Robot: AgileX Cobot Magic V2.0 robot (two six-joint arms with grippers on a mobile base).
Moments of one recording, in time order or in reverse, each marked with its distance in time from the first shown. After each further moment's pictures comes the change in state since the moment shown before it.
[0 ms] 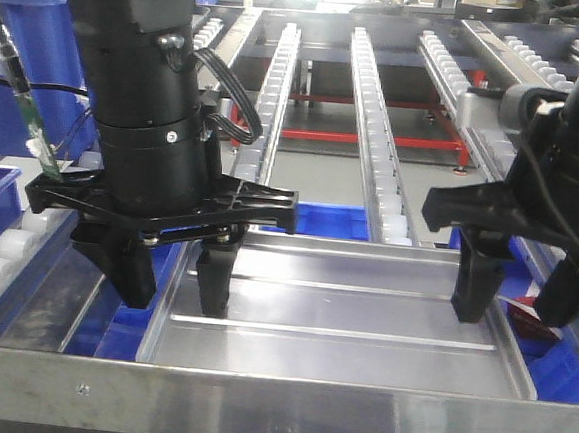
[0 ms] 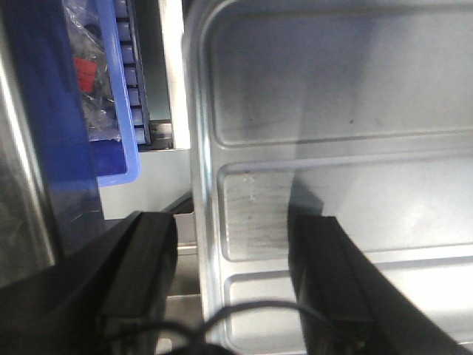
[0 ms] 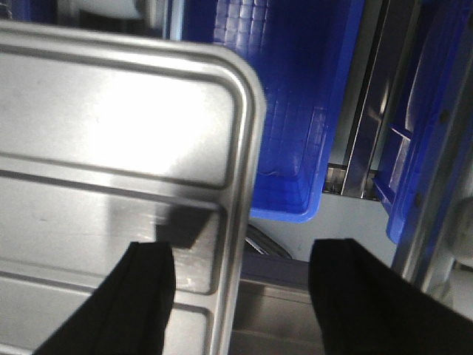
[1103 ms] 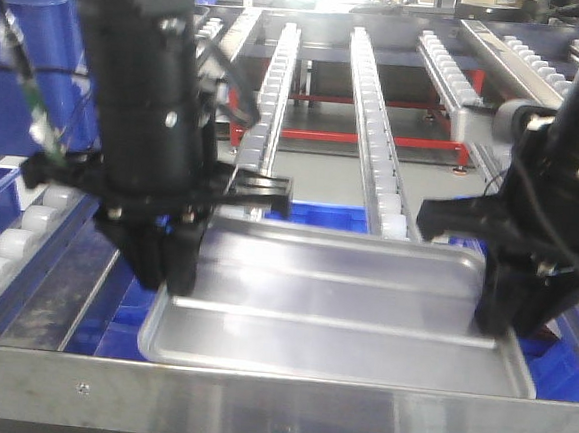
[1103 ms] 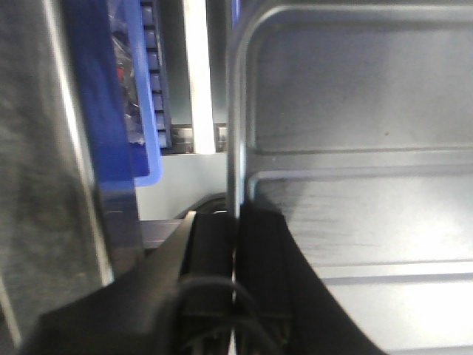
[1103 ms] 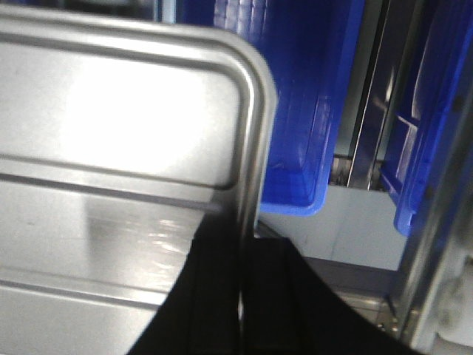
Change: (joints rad) left arm -0.006 0.000 -0.085 0.076 0.103 -0.049; right arm 0.000 -0.012 -0.006 0.001 0.003 0.009
